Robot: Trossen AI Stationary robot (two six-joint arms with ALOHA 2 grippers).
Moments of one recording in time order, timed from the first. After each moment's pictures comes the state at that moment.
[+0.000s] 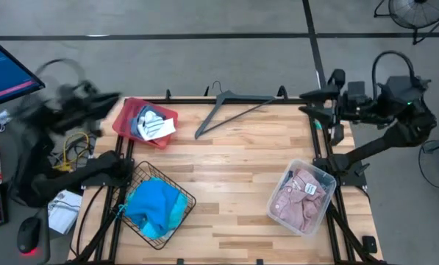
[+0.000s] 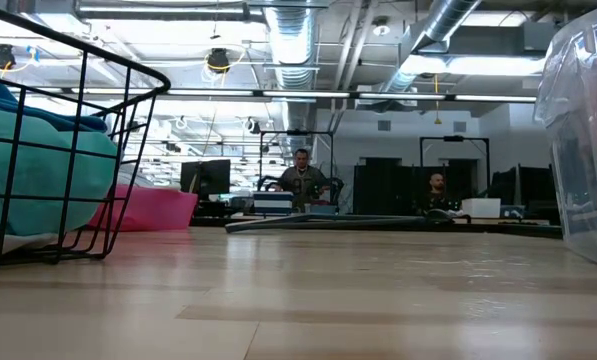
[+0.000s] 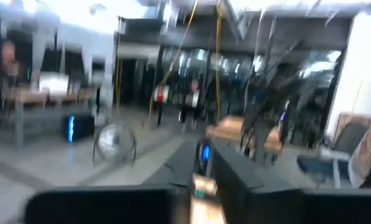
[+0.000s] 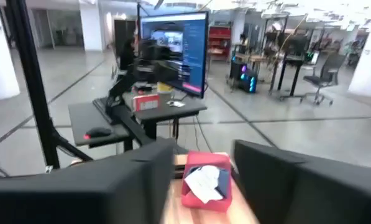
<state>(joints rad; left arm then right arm) 0.76 0.51 1.14 -0.46 0.34 -0.19 0.22 1.03 1.71 -0.72 0.40 -0.04</state>
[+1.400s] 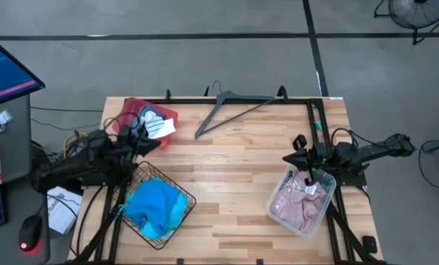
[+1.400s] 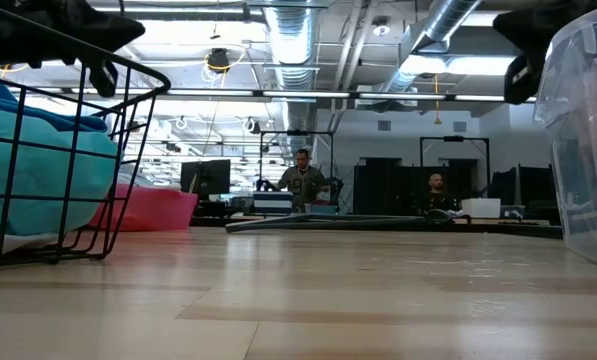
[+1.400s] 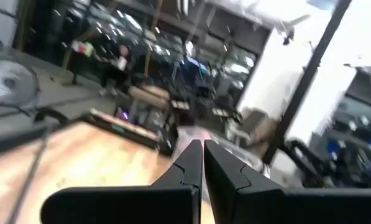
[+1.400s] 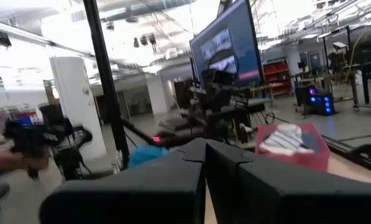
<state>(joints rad) 0.31 0.07 0.16 0.10 0.21 -0.44 0.25 0.19 0.01 0.45 0.21 0.15</state>
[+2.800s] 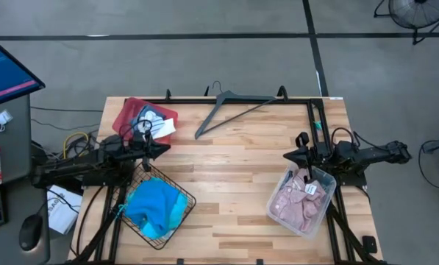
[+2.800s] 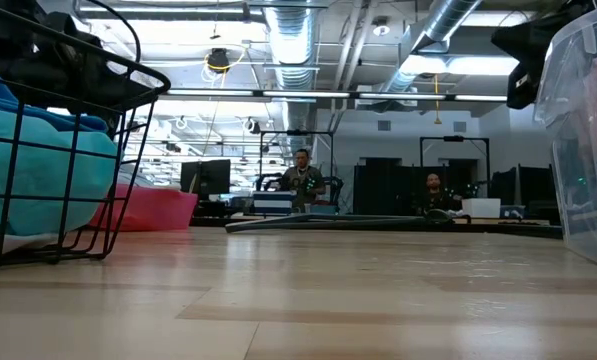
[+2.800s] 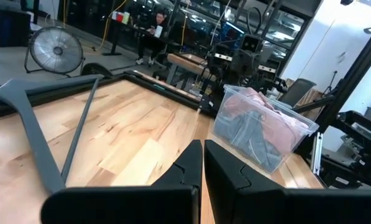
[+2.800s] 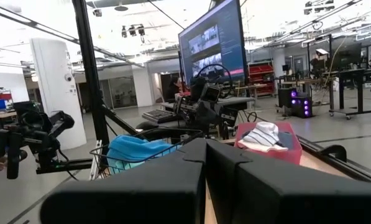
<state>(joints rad) 0.24 0.11 0.01 0.10 0.05 -0.37 0.18 0.05 0.01 0.27 0.18 0.09</state>
